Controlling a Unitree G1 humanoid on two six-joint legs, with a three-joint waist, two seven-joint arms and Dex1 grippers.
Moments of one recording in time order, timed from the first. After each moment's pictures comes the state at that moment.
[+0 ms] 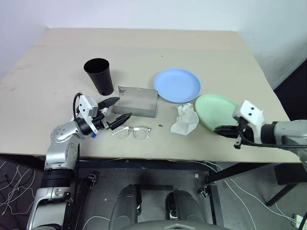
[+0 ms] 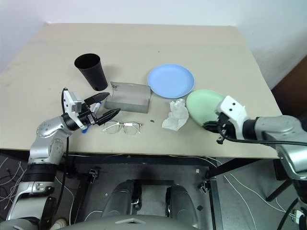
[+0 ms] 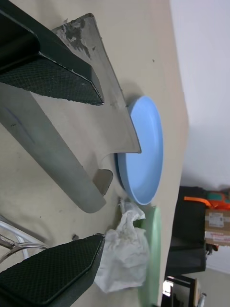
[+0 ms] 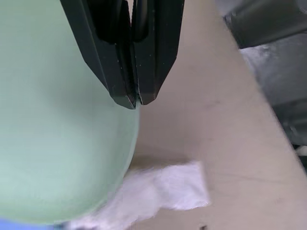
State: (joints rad) left arm -0.36 0.48 0.14 0.19 -0.45 0.02 -1.04; right arm -0.20 -1.07 -0.17 -0.40 0.50 0.85 0.93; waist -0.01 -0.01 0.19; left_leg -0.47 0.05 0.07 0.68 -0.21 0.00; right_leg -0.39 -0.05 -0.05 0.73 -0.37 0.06
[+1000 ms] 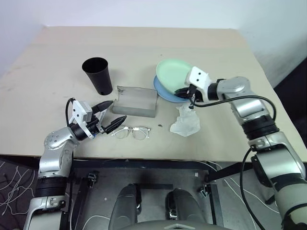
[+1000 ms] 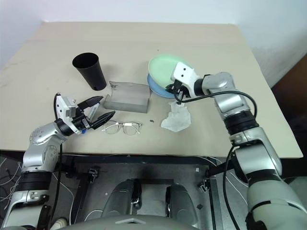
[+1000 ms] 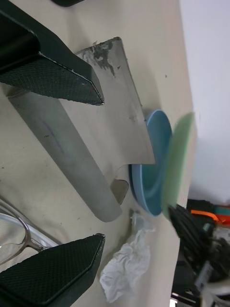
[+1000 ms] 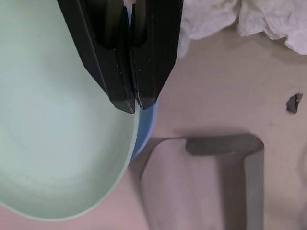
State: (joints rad) left arm -0.27 0.49 0.18 0.14 -0.45 0.01 -1.00; right arm -0.98 -0.54 0.32 0.57 0.04 0.20 1.01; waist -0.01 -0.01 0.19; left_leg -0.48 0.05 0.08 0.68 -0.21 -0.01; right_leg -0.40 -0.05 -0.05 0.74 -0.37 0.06
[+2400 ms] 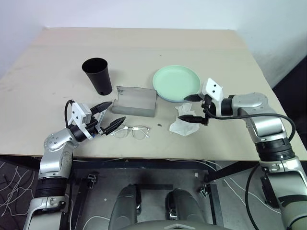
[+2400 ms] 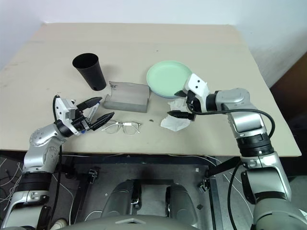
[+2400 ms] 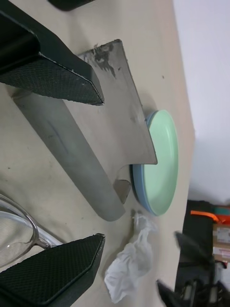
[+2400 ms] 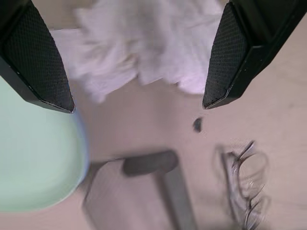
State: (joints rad) left arm -0.27 0.49 0.17 0.18 -0.45 -0.03 -1.01; right arm -0.63 -0.64 0.11 0.08 0.18 0.54 1.14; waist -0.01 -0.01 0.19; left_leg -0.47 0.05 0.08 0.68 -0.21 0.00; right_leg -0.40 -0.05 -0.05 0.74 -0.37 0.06
